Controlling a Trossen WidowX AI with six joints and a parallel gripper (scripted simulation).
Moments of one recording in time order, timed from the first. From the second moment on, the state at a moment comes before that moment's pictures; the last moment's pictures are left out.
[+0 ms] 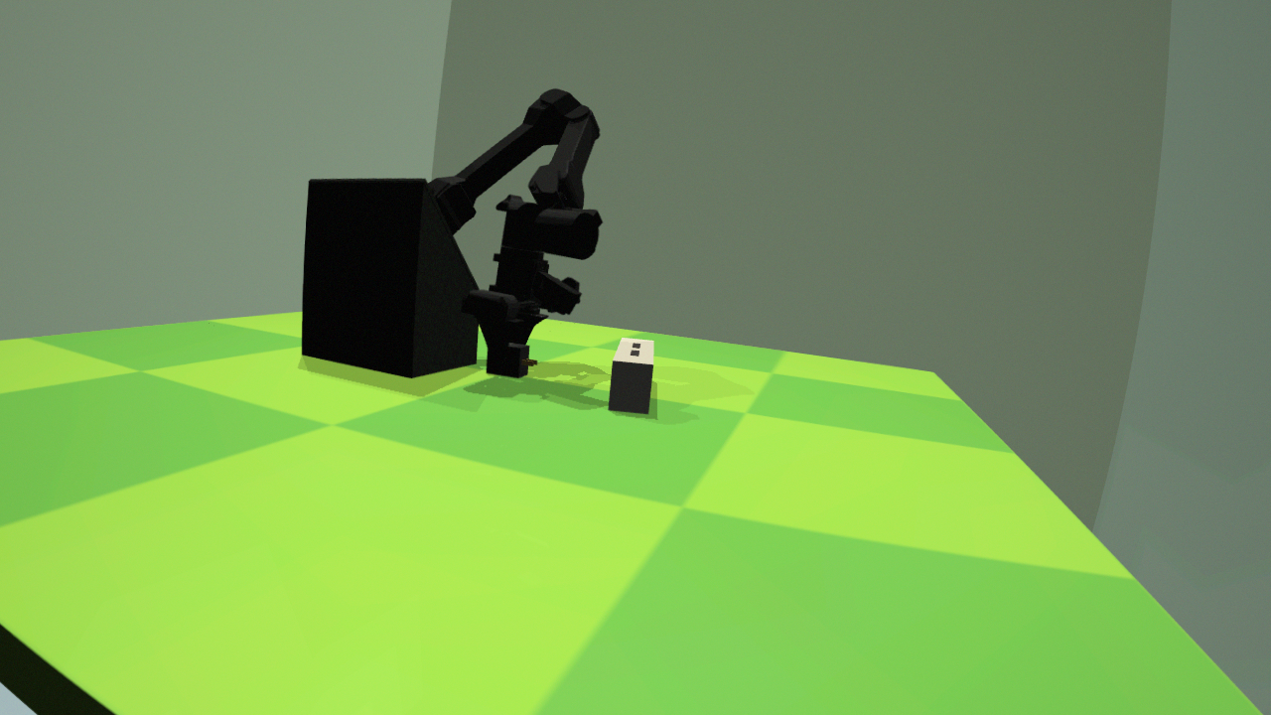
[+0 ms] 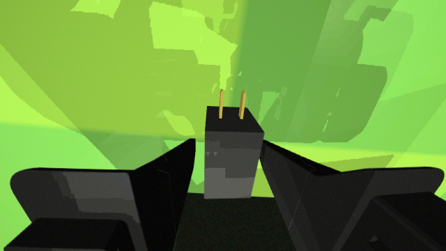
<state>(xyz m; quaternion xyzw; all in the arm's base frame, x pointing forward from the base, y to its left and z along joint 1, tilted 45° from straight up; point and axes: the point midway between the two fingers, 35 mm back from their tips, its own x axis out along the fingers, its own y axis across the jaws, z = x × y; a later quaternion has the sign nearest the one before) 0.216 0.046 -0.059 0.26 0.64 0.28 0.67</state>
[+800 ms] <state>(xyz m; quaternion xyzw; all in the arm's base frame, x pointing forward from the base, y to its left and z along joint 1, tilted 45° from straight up) 0.210 0.018 -0.031 0.26 0.64 0.27 0.66</state>
